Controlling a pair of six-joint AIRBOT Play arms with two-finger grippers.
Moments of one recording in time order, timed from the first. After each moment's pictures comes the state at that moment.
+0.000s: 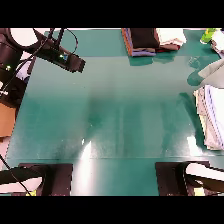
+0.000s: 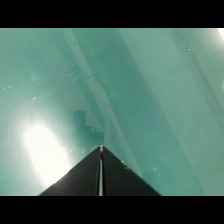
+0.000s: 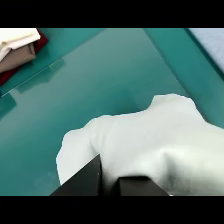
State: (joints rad) left arm -0.39 -1.38 1.75 1.41 -1.32 -1.49; right arm -0.70 -1.31 1.98 -1.30 1.41 1.64
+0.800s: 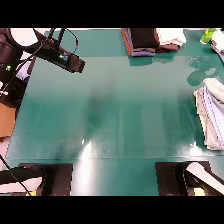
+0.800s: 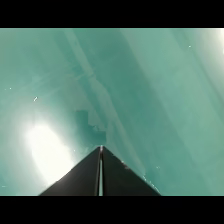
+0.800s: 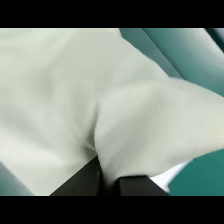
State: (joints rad) left arm -0.39 -1.38 1.75 1.41 -1.33 -1.46; right arm -0.95 -1.04 1.34 -1.56 1.49 1.44
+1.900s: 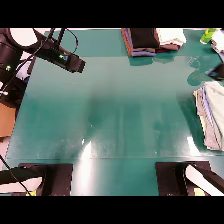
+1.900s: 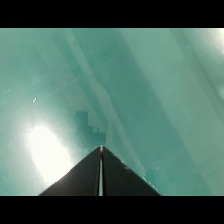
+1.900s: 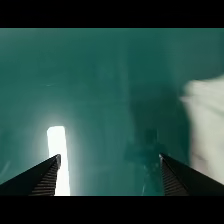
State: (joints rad) left arm -0.39 -1.38 1.75 1.41 -1.32 -1.46; right arm -0.29 -1.02 1.32 -1.29 1.28 1.45
